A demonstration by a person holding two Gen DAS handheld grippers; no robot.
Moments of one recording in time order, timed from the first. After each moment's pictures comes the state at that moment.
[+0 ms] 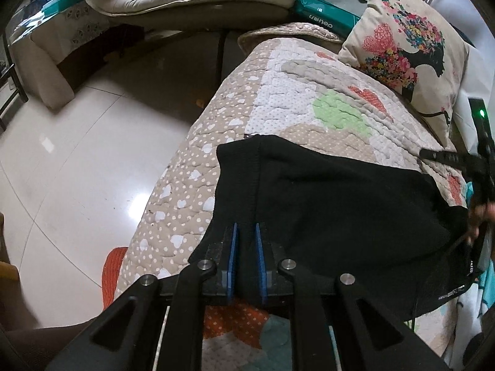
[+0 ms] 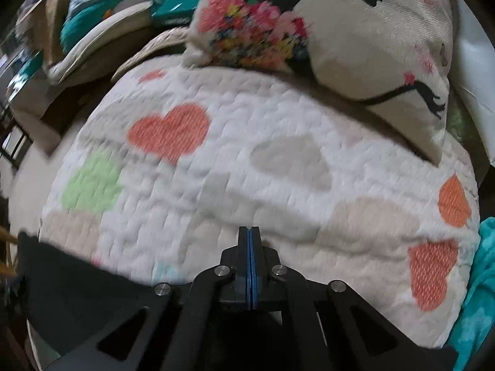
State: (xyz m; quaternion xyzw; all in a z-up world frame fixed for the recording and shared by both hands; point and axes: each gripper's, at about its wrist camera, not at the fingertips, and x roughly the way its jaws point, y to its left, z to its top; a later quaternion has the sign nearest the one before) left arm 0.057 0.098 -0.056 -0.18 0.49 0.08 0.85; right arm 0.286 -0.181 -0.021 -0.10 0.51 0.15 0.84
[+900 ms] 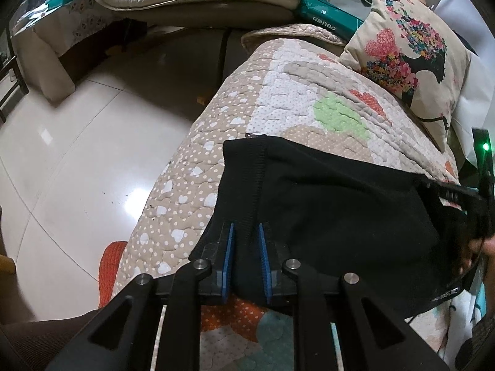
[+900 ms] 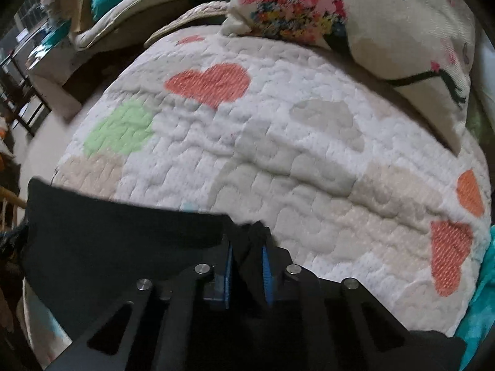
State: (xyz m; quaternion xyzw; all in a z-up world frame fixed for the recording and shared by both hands) left arm 0.054 0.099 -0.052 -0.20 0.49 0.09 0.84; right arm 0.241 -0.176 -0.038 -0.13 0.53 0.20 0.82
